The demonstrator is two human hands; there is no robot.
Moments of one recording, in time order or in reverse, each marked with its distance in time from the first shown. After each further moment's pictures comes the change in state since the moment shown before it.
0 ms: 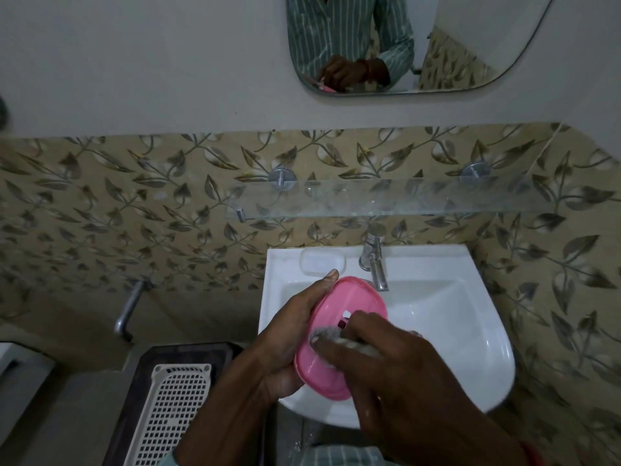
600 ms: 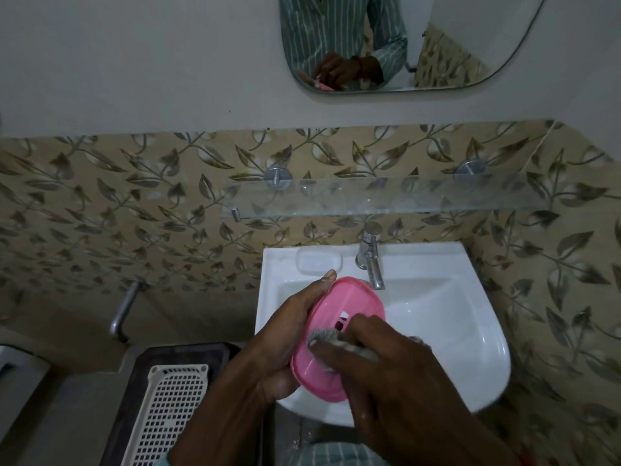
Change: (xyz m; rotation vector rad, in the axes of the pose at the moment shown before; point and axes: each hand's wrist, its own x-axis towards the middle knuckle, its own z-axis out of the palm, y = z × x) left_hand 0.000 0.000 0.001 0.009 -0.030 -0.015; right_hand -0.005 -0.003 0.001 0.034 0.021 0.014
